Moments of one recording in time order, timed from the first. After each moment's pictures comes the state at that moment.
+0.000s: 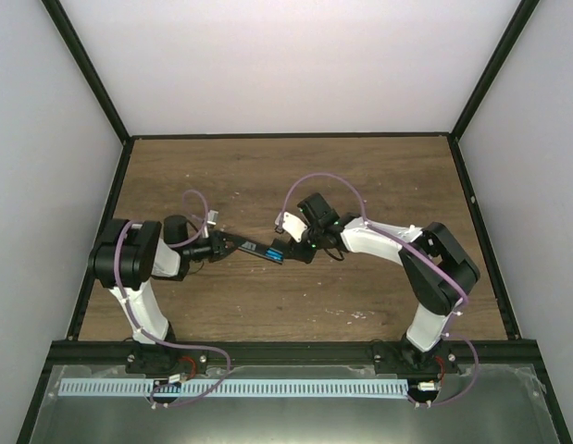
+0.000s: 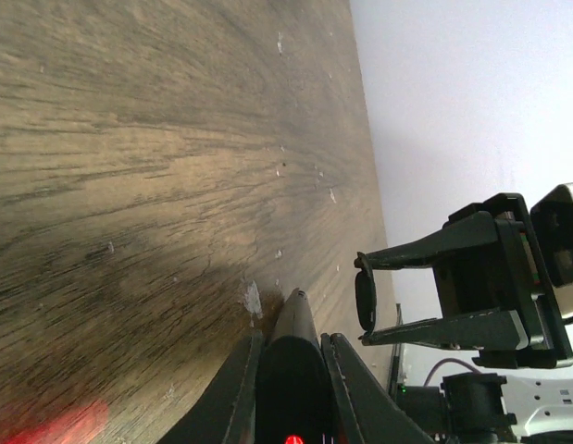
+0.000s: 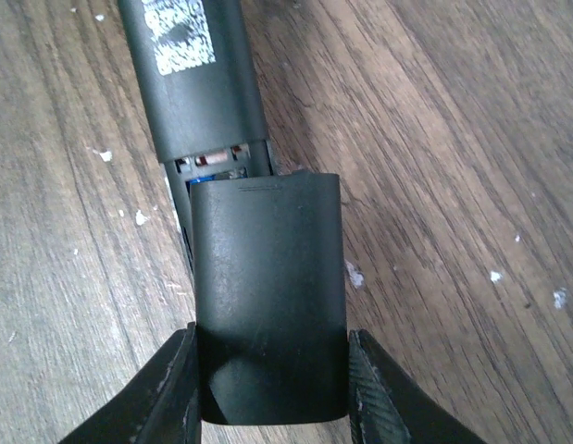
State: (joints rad) left arm -0.07 1.85 0.43 0.88 1.08 -0.80; right arm 0.70 1.73 1.02 -0.28 -0.30 -0.35
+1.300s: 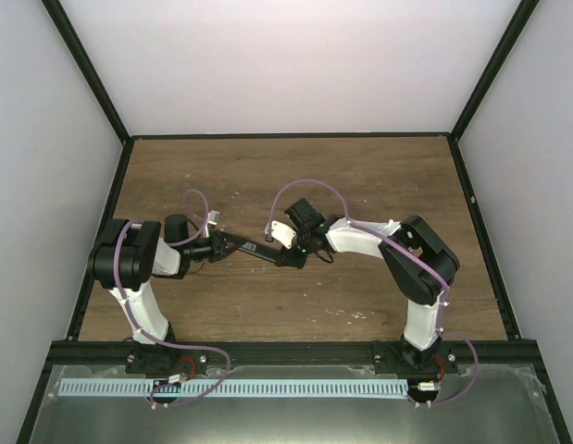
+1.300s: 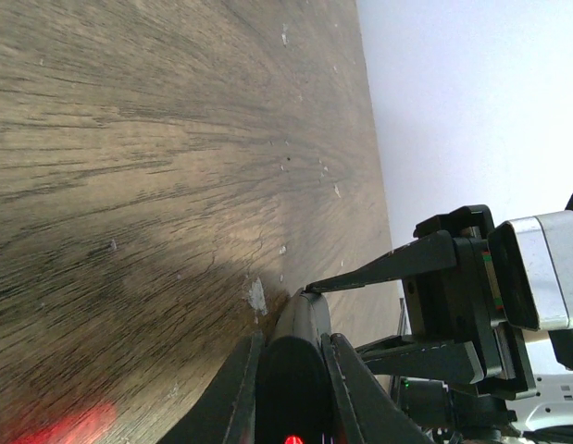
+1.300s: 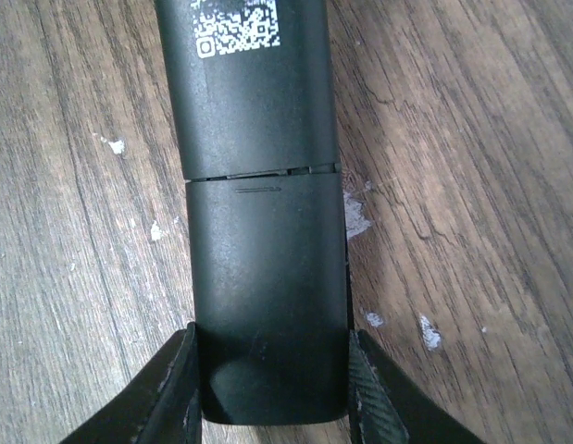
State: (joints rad) left arm -0.07 1.85 0.45 0.82 1.09 -0.76; right arm 0.76 1.85 1.09 -0.29 -0.31 -0.39
